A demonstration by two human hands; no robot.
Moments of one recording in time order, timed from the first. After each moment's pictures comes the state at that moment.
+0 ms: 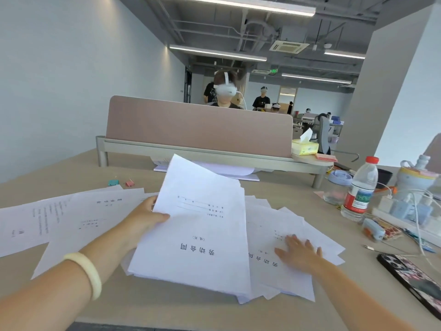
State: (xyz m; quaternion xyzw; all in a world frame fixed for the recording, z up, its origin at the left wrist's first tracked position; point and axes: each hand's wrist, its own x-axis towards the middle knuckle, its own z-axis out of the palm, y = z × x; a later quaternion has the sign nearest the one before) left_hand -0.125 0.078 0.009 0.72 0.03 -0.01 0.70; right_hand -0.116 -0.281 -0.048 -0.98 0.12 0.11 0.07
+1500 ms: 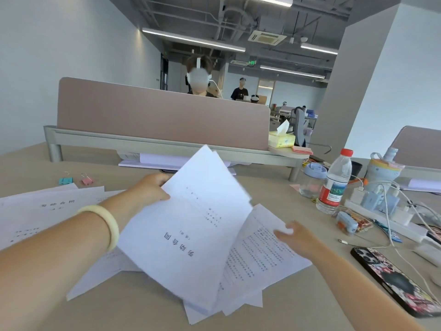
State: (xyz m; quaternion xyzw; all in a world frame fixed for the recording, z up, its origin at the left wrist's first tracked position) left_hand -0.040 0.013 0.035 0.84 -0.06 -0.02 0.54; right_hand -0.110 -0.325 -0.011 -0.94 0.16 0.05 0.30
